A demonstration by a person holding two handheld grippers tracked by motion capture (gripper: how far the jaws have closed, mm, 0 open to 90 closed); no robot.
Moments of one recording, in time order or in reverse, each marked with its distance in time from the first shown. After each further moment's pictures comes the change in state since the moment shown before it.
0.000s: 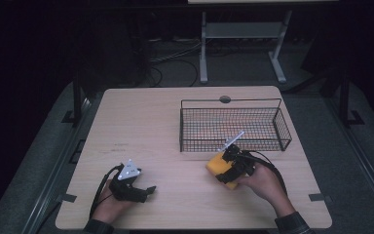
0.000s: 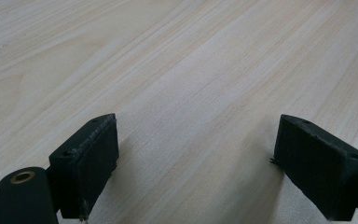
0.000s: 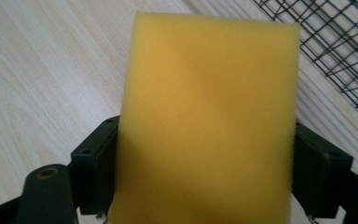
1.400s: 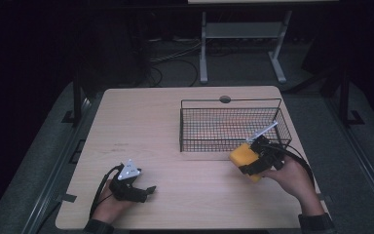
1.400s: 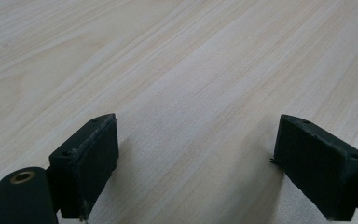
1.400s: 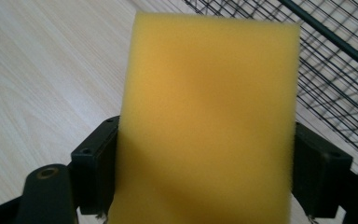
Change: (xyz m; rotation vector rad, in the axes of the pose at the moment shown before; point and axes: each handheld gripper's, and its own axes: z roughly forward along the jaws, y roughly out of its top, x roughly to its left) left arm 0.000 0.000 0.000 0.000 0.001 0.002; right arm -0.040 -0.032 -0.060 -0.037 -0.045 0.102
